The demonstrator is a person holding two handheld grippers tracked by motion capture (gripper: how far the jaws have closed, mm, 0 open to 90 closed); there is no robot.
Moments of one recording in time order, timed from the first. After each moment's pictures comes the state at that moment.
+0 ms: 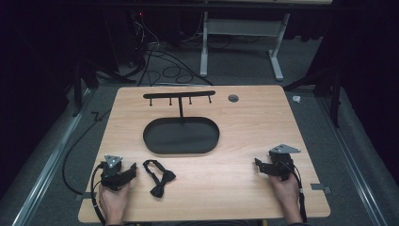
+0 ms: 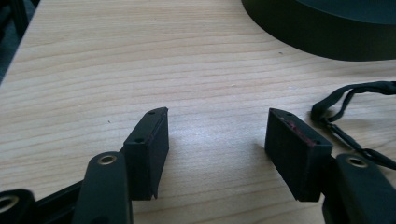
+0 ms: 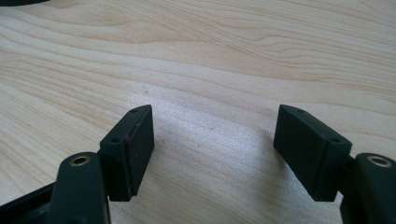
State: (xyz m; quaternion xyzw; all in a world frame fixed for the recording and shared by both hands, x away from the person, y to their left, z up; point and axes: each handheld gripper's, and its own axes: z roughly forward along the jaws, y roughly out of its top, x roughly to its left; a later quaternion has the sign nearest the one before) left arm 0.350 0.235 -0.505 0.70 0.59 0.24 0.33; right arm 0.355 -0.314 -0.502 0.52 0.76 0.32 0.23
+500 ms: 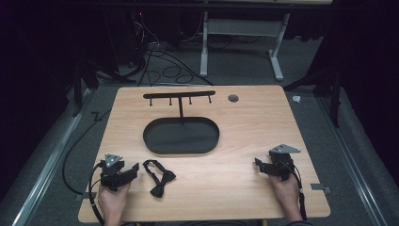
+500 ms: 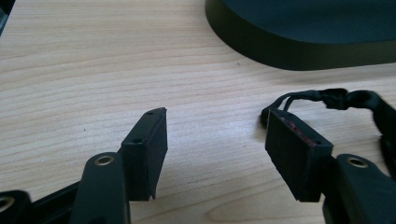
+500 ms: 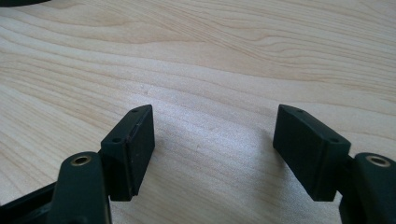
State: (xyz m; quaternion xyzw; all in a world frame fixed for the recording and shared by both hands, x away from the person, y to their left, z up) left arm 0.341 0.230 -0.483 0.71 0.57 0.21 0.35; right arm 0.355 -0.314 -0.502 0.52 0.76 0.32 0.23
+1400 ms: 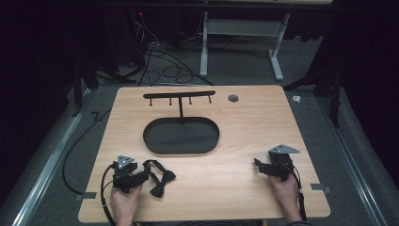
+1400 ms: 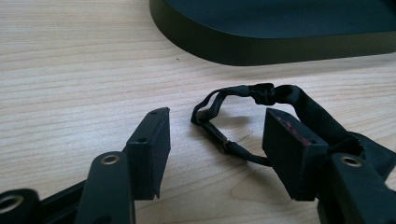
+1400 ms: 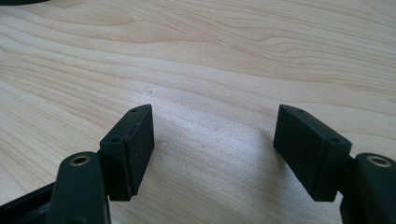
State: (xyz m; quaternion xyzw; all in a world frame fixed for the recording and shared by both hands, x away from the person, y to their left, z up) left arm 0.338 0.196 -0.489 0.72 0.56 0.18 0.36; right arm 0.354 -0.311 -0.502 0.52 0.76 0.32 0.22
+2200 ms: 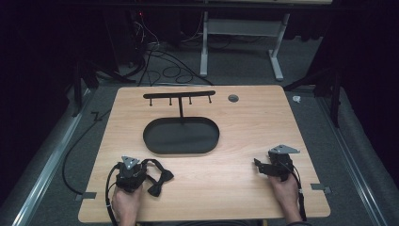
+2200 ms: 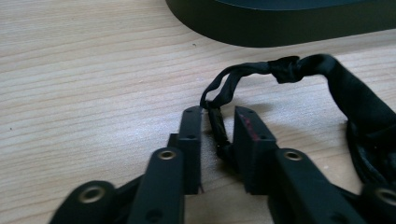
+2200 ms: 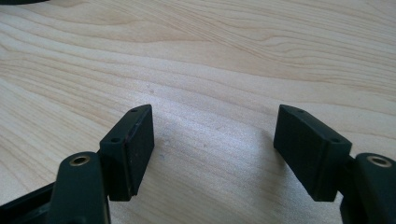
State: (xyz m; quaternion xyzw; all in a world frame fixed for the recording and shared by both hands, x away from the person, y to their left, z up) left arm 0.341 0.187 -0.499 0.74 0.56 0.22 0.31; right arm 0.354 -0.311 -0.502 0.52 0.76 0.32 0.22
